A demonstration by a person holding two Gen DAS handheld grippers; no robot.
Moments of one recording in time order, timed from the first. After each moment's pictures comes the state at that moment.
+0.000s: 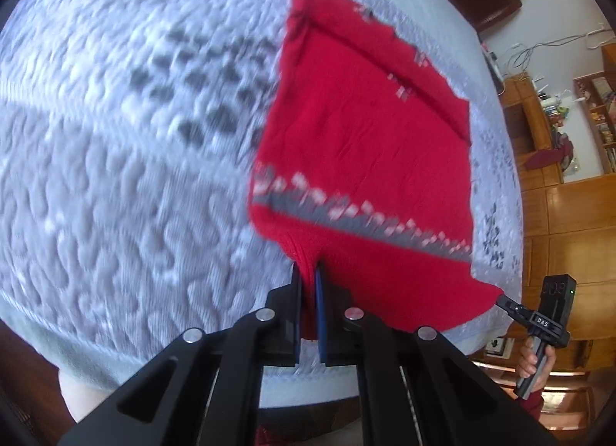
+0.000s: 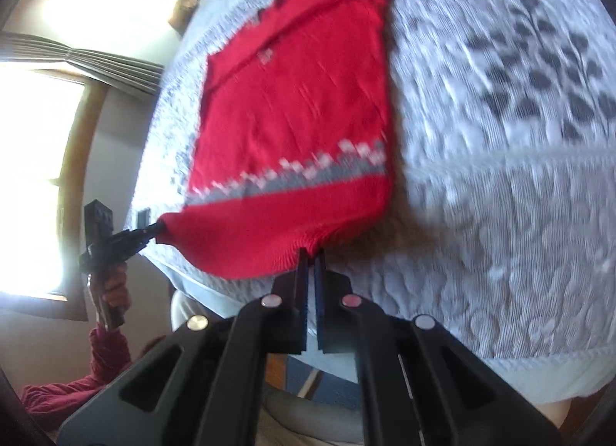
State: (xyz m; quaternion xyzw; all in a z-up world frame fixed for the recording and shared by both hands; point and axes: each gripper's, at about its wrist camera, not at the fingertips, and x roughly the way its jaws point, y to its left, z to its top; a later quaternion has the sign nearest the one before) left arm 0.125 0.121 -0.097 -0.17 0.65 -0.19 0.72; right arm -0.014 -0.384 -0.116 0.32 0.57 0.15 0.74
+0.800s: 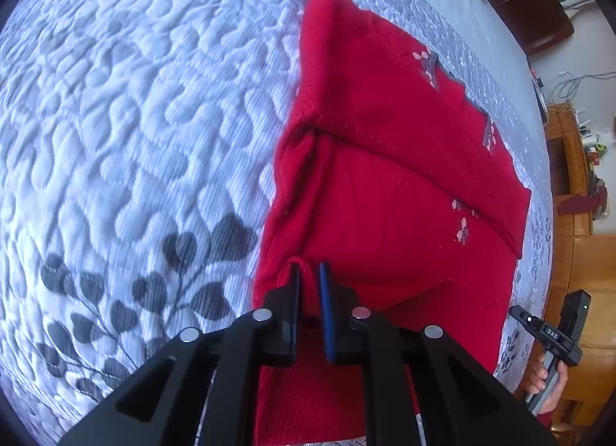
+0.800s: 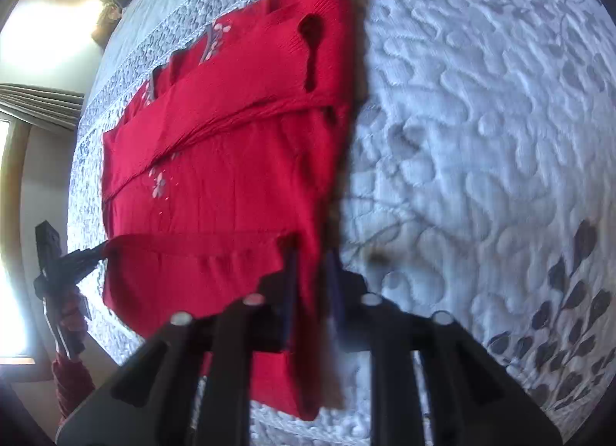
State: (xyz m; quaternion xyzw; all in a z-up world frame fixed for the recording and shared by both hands) left arm 0.333 0.060 -0.166 -0.17 0.68 -0.12 0.71; right arm 0.207 -0.444 -0.168 0.25 0.63 0.03 0.74
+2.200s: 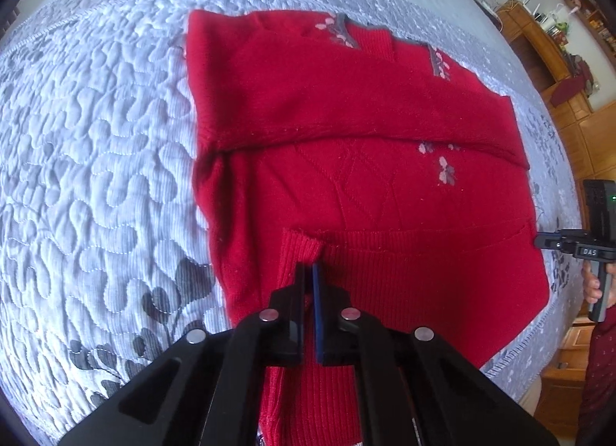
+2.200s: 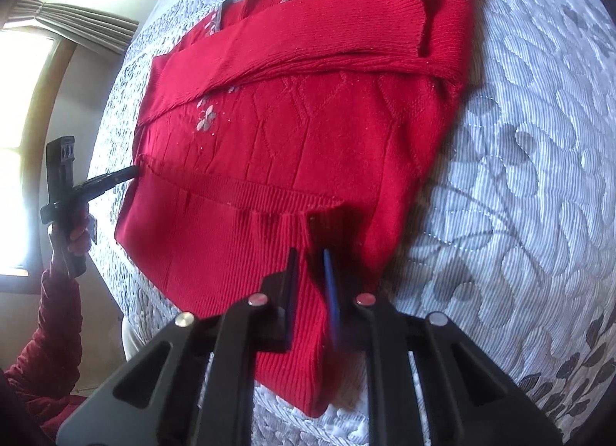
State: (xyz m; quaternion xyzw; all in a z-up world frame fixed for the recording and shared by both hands) left arm 0.328 0.012 -0.156 0.01 0.64 -0.23 0.74; right arm 0.214 -0.402 -0.180 0.20 0.65 0.17 0.71
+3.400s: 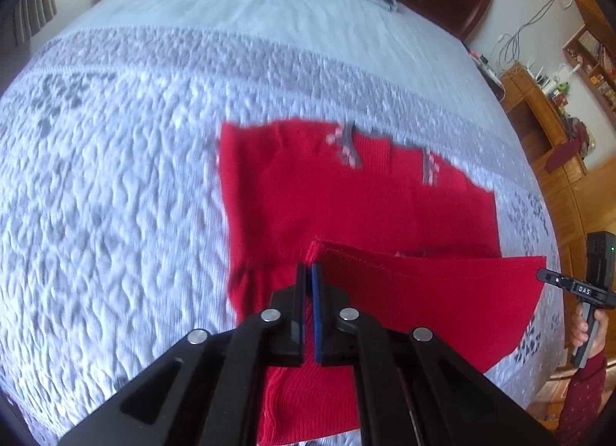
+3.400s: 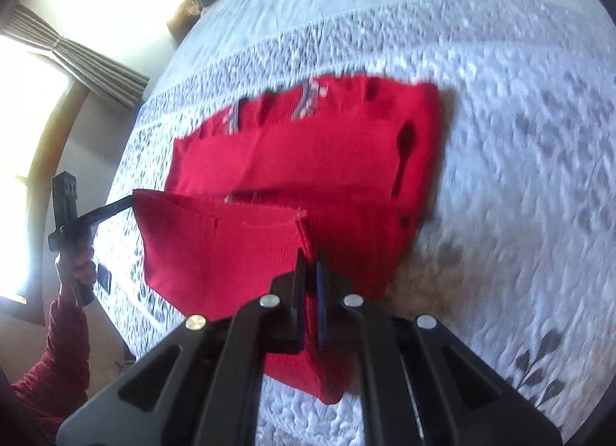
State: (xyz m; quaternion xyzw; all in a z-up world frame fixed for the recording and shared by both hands) left arm 0.376 0.025 -0.076 -0.06 0.56 -0.19 0.80; right arm 0.248 -0.443 -0.089 0.21 0.56 0.13 0.79
